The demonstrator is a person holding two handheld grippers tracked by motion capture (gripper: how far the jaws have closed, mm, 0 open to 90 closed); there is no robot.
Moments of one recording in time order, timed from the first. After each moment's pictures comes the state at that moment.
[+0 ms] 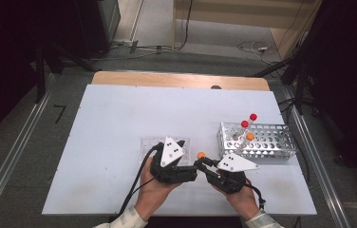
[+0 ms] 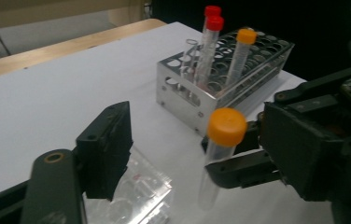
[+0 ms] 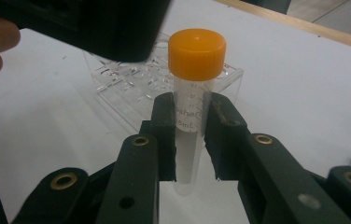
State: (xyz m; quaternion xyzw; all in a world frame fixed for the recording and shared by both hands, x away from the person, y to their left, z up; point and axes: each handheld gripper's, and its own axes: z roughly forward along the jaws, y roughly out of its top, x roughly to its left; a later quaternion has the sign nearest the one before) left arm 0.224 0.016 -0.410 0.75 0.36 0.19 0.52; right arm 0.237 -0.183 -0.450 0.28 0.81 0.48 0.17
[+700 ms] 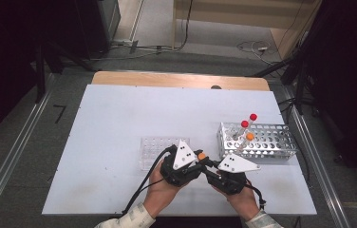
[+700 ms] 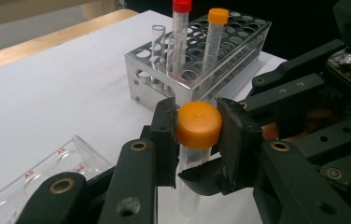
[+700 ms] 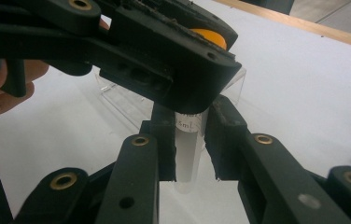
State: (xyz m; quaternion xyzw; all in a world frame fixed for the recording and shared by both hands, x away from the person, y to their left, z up) left arm 0.230 0.002 -0.422 0.78 0.32 0.18 0.51; right arm 0.235 -0.185 -0.451 0.28 0.81 0.48 0.17
